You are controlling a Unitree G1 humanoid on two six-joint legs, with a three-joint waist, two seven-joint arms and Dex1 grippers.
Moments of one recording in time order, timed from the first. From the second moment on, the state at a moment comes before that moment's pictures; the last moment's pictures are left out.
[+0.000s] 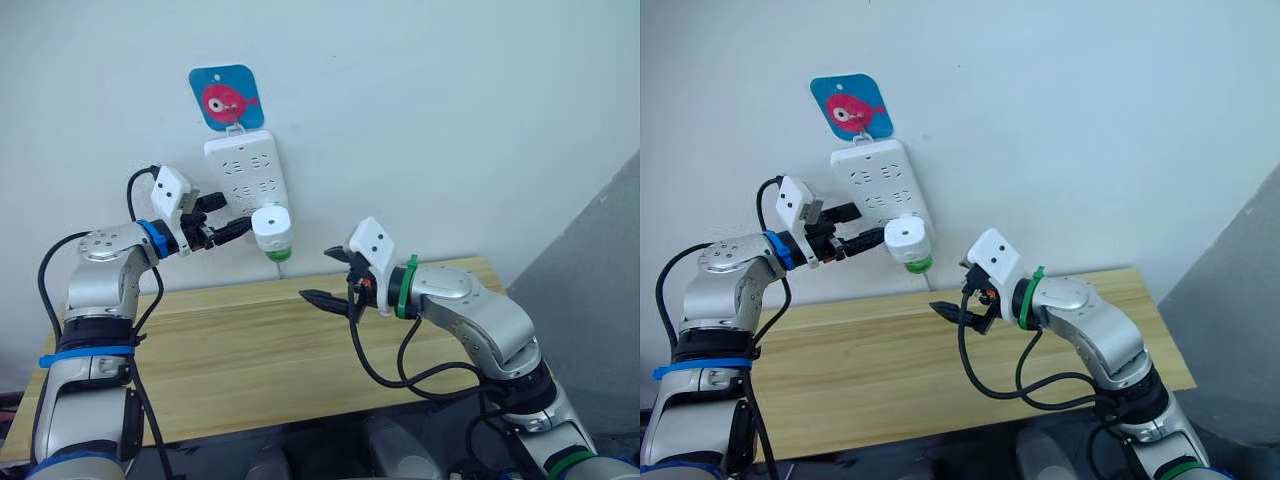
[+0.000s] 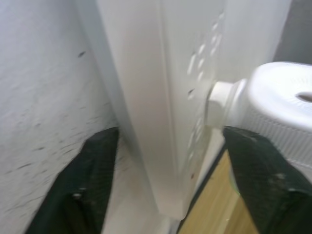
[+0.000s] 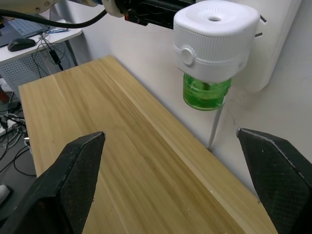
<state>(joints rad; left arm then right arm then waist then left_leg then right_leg) -0.61 0.68 0.14 0.42 -0.31 0.17 -1.03 -0.53 -0.29 0.32 -0.45 0.33 0.92 0.59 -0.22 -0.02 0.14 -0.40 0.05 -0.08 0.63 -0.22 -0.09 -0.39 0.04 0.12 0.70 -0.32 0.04</state>
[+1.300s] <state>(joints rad) 0.36 0.60 0.43 -0.66 -0.61 0.38 -0.78 -0.58 -0.06 0.45 -0.12 0.12 0.53 0.52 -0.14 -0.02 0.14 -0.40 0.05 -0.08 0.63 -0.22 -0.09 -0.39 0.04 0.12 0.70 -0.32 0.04</state>
